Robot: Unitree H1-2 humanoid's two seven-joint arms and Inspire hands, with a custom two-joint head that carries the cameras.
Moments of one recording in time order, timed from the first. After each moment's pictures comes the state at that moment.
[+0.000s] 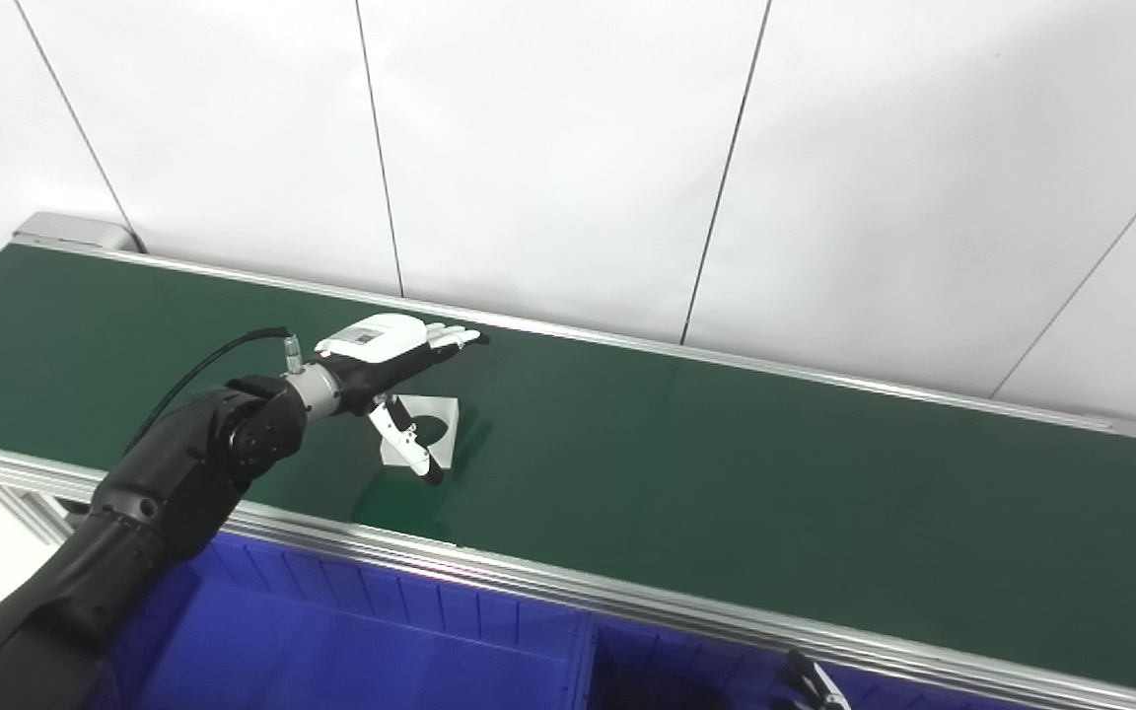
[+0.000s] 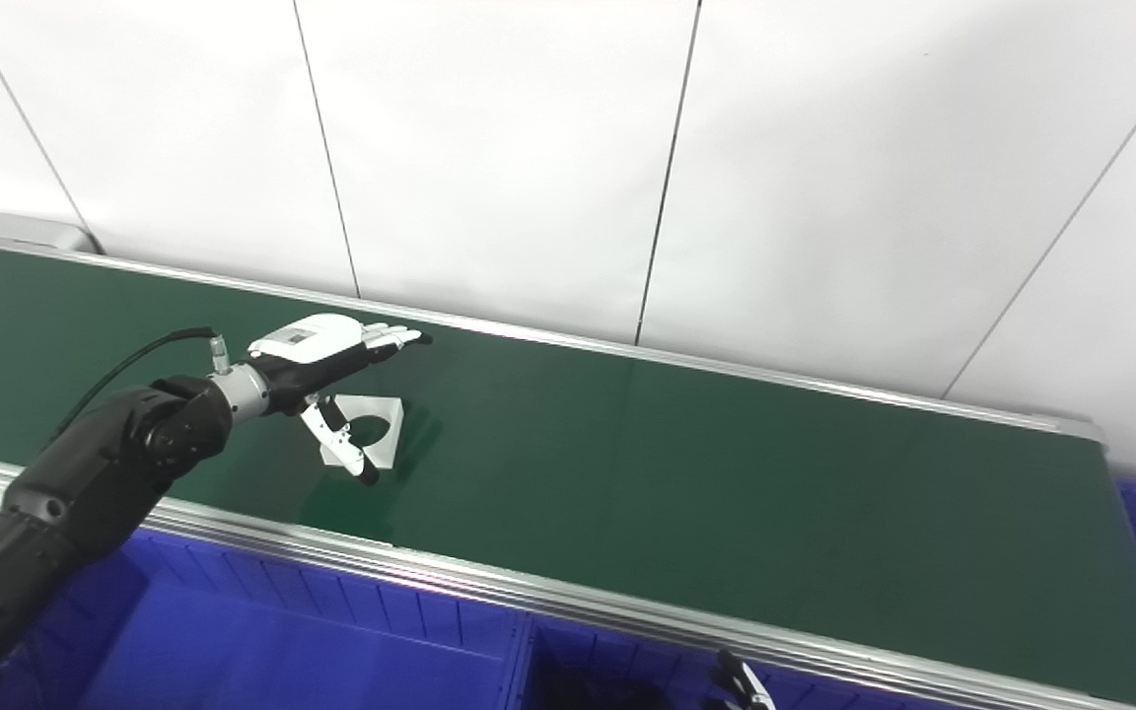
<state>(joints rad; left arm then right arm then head) -0.50 0.51 -0.32 0.52 0.65 -0.28 -0.30 0.34 -0.14 0.29 0.20 -0.20 -0.41 -0.30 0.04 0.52</state>
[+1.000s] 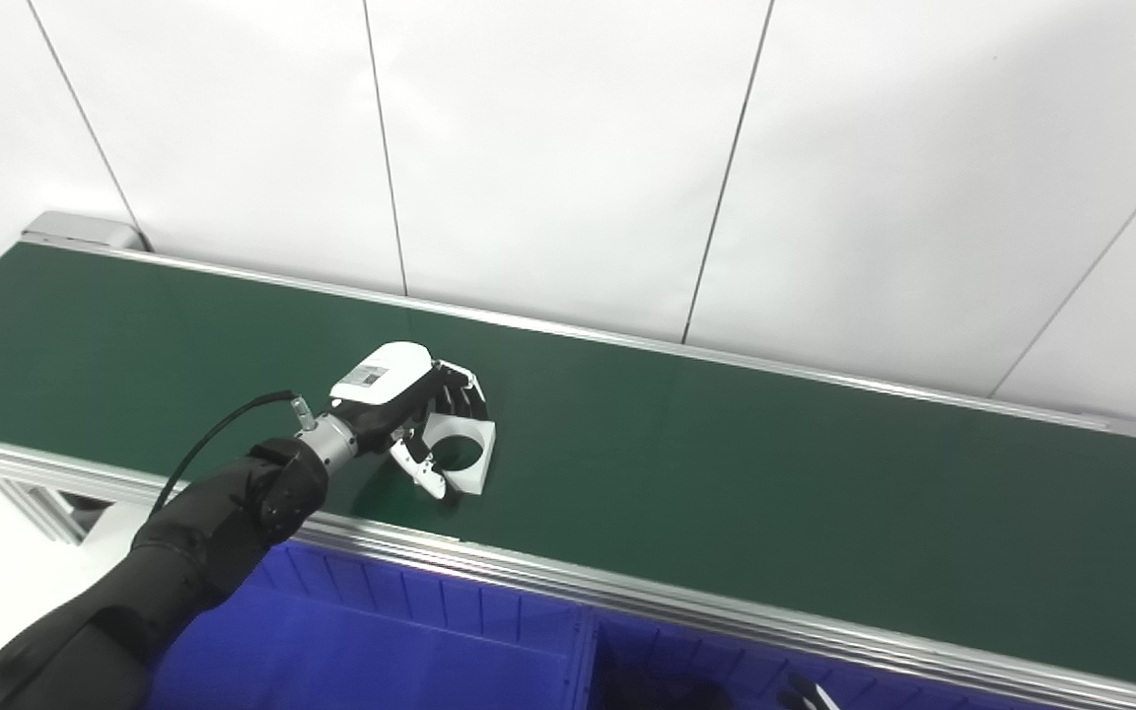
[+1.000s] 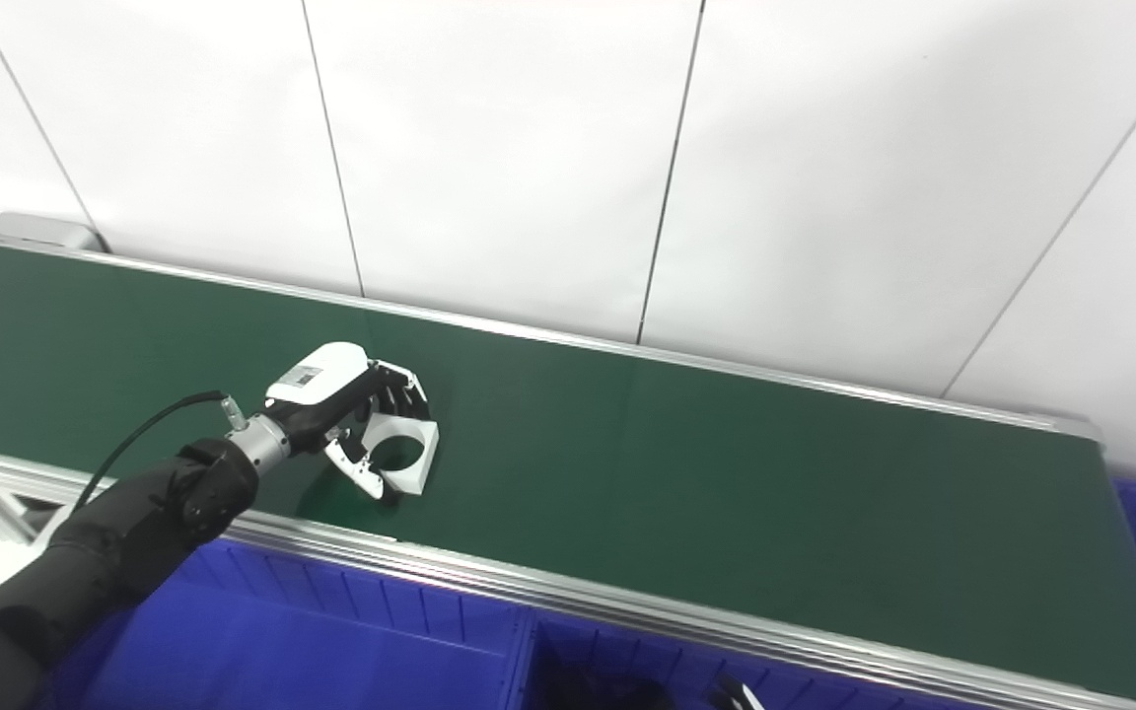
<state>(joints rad) -0.52 0.45 -0.50 0.84 0.57 -0.48 0.18 0.41 -0.14 0.28 0.14 -0.23 -0.41 -0.30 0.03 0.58</state>
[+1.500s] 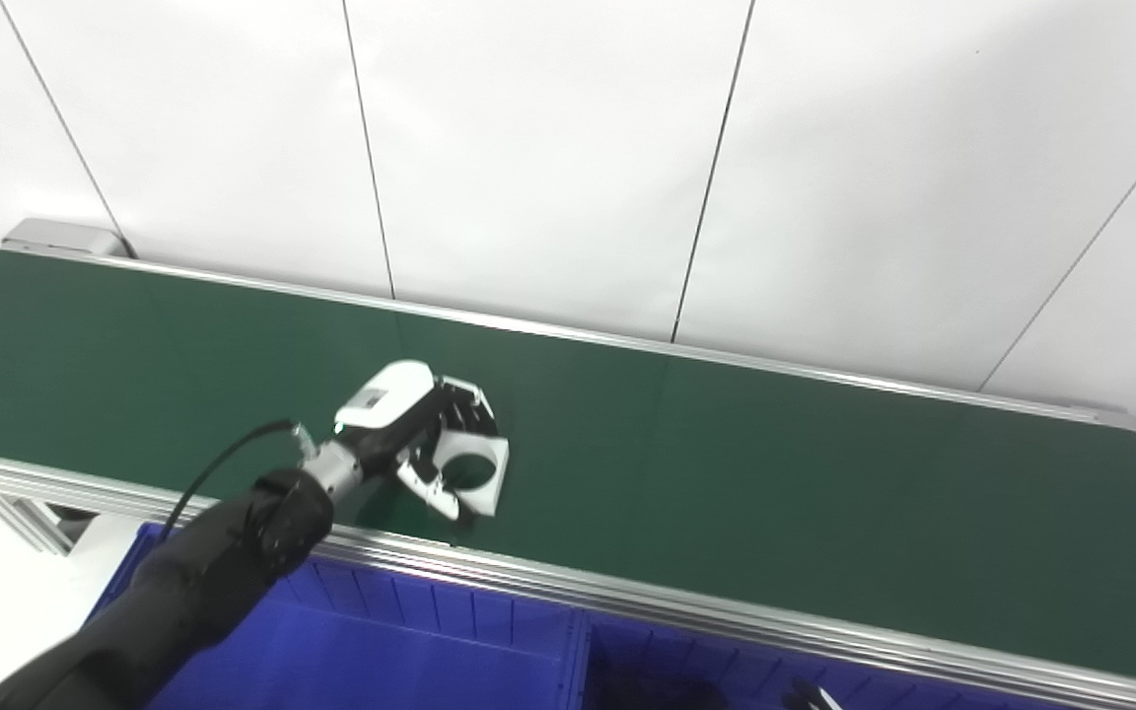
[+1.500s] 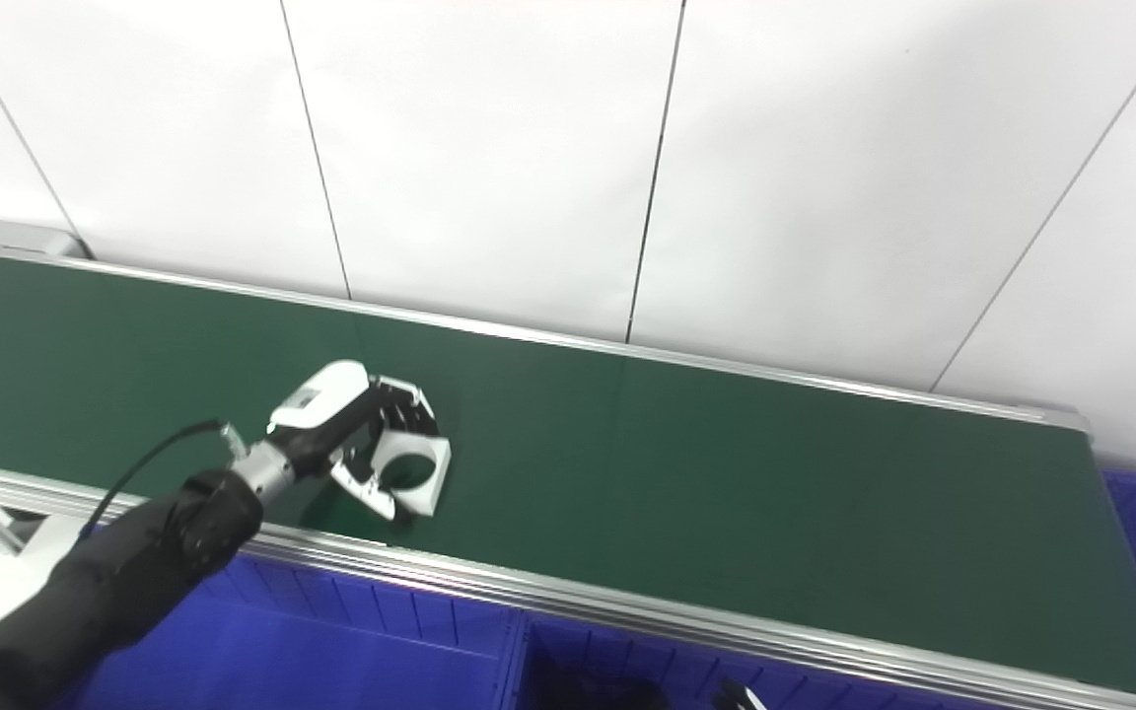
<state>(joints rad) -0.38 0.46 -0.50 0.64 0.41 -0.47 0.17 0.41 -0.14 0.27 0.14 -0.23 -0.41 -0.30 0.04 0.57</state>
